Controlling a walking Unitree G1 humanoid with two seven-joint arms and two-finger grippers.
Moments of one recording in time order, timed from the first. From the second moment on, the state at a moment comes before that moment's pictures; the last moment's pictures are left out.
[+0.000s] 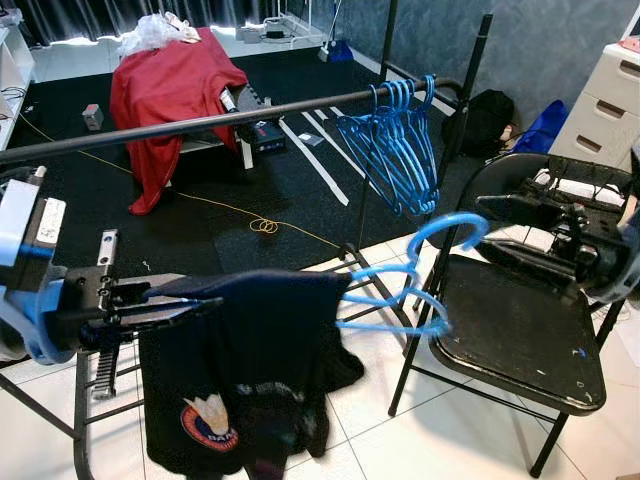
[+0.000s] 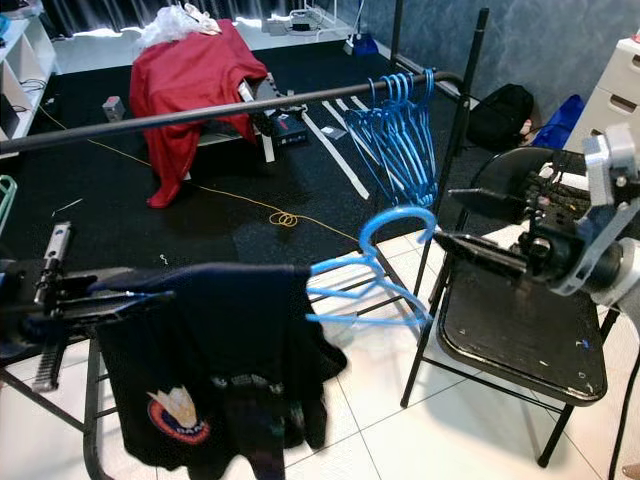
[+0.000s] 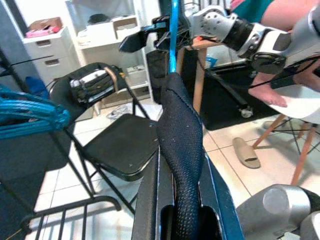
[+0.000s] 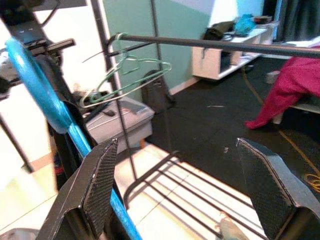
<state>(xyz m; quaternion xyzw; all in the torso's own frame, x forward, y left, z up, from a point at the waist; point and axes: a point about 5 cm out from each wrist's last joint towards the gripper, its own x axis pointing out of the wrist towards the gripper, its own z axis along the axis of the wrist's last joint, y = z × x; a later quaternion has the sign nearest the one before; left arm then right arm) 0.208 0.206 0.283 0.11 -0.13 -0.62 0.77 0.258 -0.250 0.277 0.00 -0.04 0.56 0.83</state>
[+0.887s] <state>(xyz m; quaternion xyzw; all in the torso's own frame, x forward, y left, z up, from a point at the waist) 0.207 0.188 0.289 0.10 -0.13 -0.66 0.73 0.258 -0.200 0.240 -0.06 0.07 0.66 0.74</state>
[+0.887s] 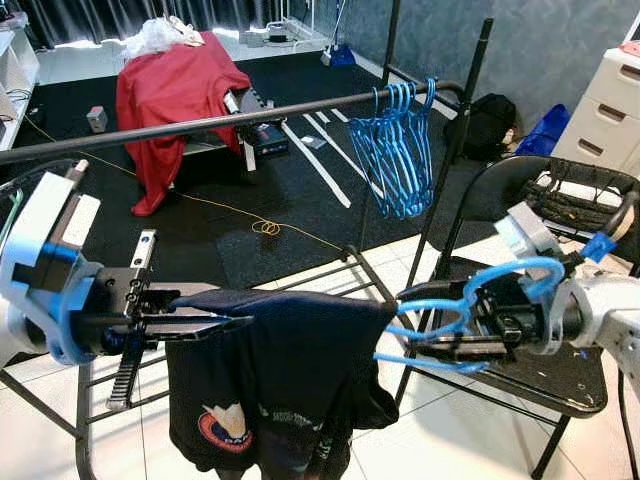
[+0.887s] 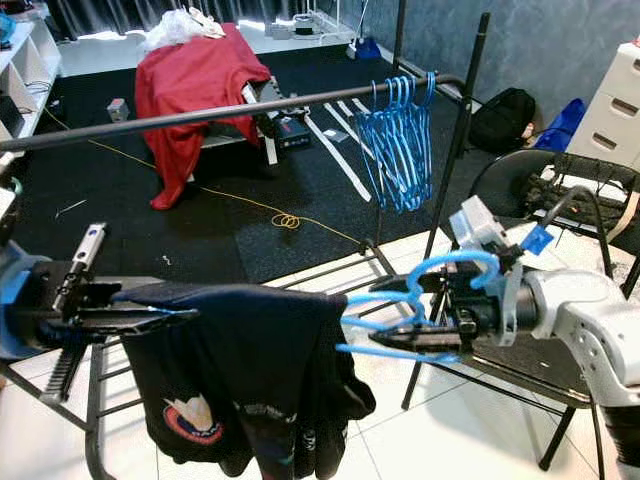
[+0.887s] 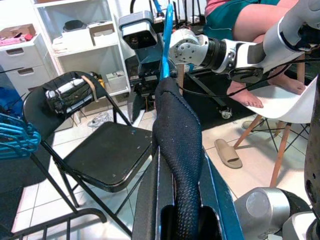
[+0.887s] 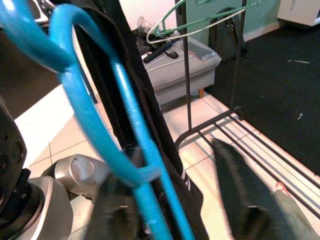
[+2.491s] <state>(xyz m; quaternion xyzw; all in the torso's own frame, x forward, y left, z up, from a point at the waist) 0.240 0.214 0.232 -0.07 -0.13 -0.52 0.84 0.258 -0.198 0.290 -0.02 -0.05 0.68 0.73</state>
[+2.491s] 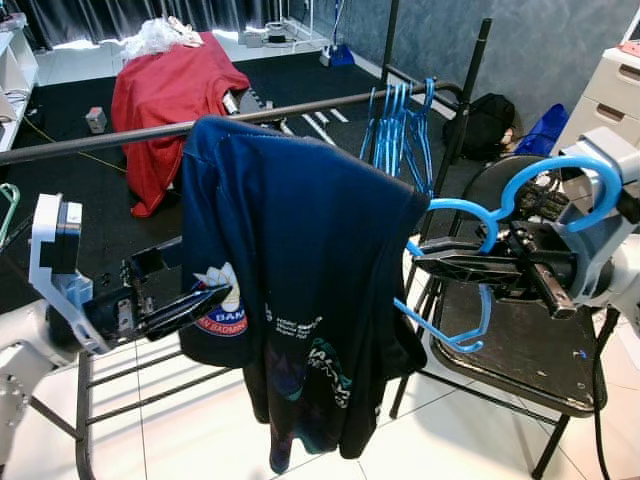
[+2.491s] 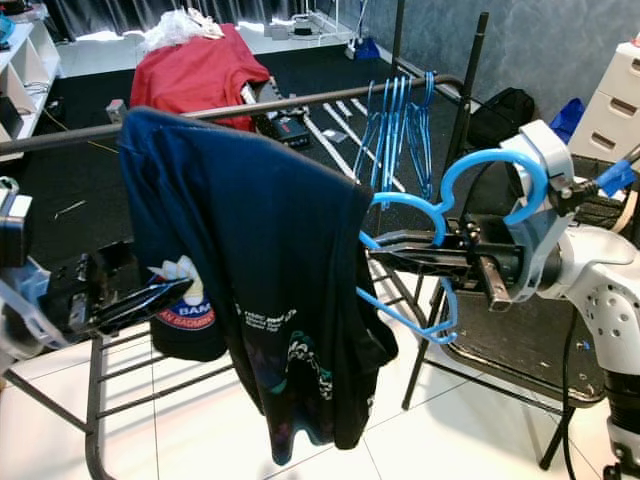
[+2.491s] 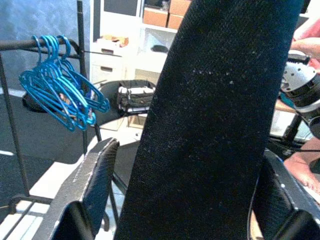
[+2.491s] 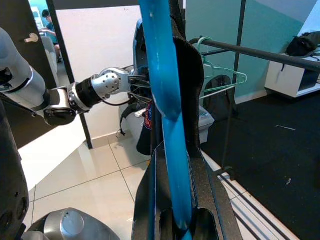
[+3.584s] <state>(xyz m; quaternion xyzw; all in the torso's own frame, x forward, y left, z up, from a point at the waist) 0.271 0.338 0.260 -0.12 -0.26 -0.06 0.96 0.236 -0.250 0.142 -0.12 0.33 0.54 0.77</state>
